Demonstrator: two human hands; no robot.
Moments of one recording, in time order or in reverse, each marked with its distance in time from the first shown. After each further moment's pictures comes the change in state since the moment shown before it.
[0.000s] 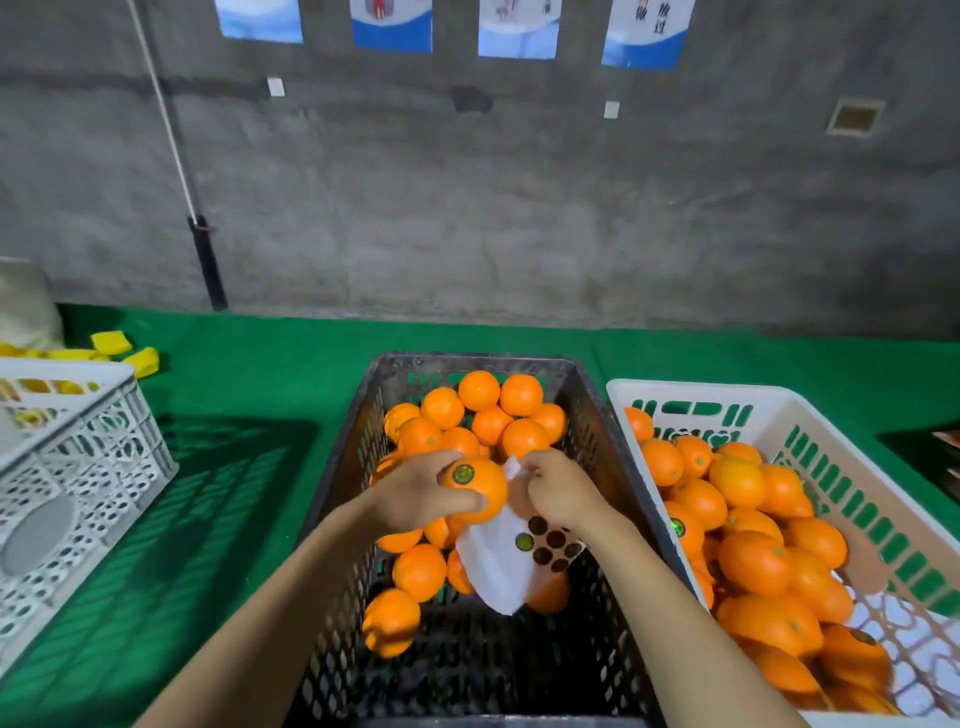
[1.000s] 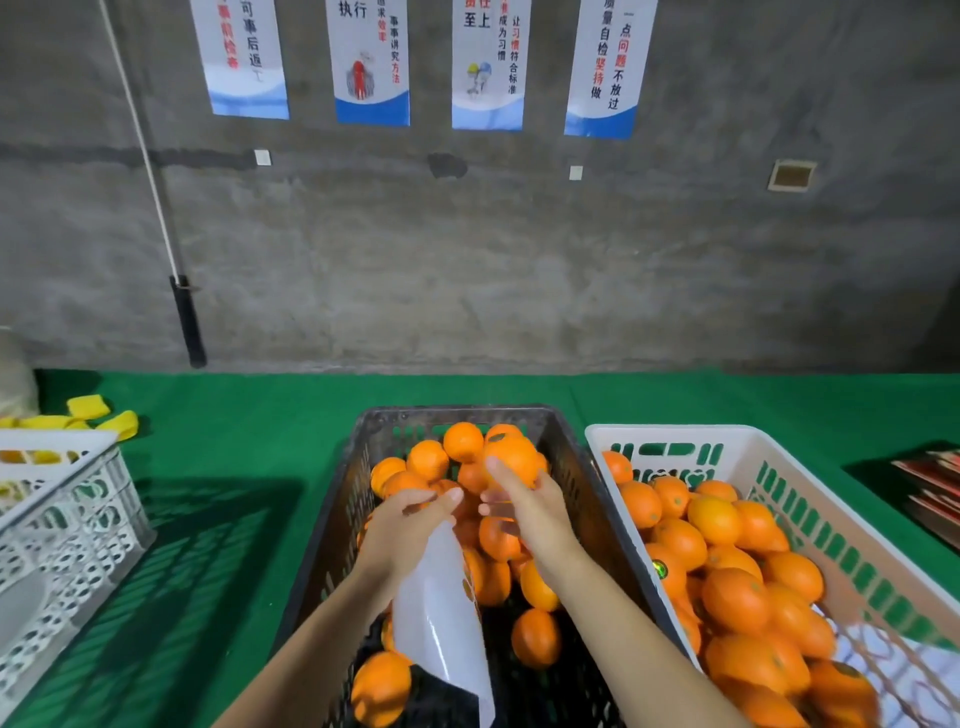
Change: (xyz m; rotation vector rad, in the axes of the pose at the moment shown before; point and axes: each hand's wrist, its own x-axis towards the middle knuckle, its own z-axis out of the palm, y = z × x) left_hand 0.004 0.005 0.017 -0.187 0.626 -0.075; right_hand -0.011 -0.044 0.000 0.938 0.269 0.134
